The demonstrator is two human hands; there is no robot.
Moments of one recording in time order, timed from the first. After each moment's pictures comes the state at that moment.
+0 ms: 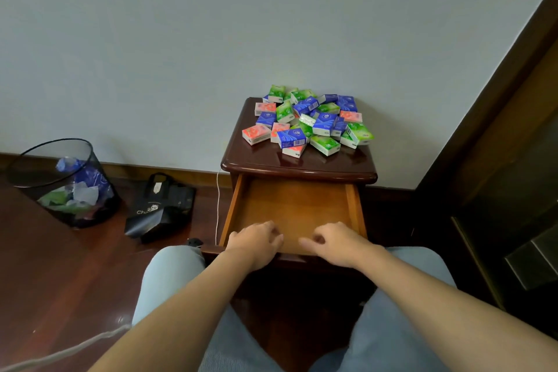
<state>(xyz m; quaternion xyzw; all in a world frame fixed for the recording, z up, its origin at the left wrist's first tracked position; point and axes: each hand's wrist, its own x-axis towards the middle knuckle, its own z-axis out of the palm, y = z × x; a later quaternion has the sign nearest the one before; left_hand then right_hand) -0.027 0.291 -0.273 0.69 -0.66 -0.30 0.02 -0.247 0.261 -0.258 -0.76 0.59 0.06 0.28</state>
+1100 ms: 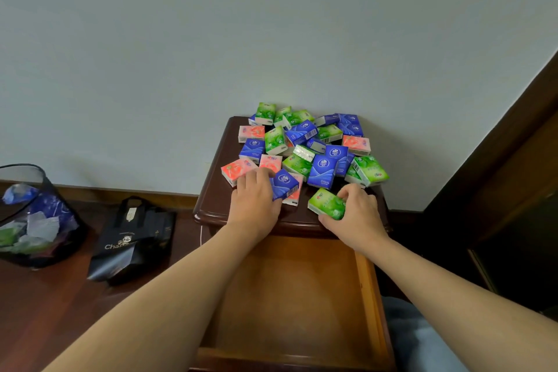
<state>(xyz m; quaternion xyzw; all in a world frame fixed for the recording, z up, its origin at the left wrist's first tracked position) -0.032 0.089 -0.229 0.69 -0.69 -0.08 0.21 -0.263 0.072 -0.262 -0.69 0.68 -0.21 0.15</state>
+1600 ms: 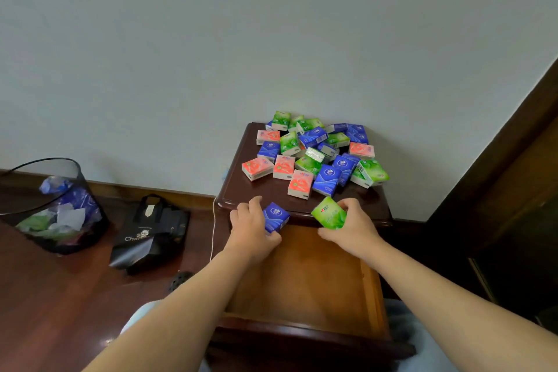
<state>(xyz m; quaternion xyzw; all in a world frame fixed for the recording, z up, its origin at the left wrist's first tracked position) -0.007 0.172 -0.249 0.74 -0.61 -0.21 0.19 -0.243 0.131 -0.237 -0.64 0.66 -0.22 0.32</state>
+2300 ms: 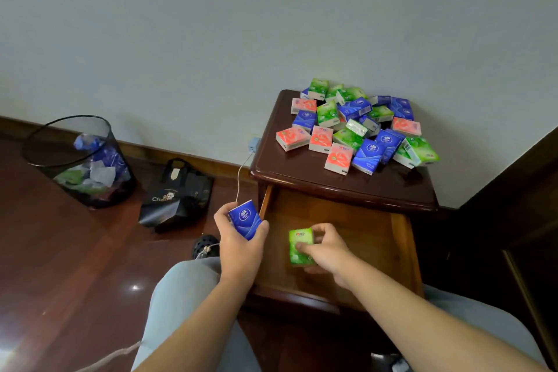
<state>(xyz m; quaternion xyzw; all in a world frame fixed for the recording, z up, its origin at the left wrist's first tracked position) 0.035 0.259 -0.316 0.67 -0.29 -0.32 0.61 -0.136 0.190 -0.326 -0.47 0.65 -0.20 0.56</state>
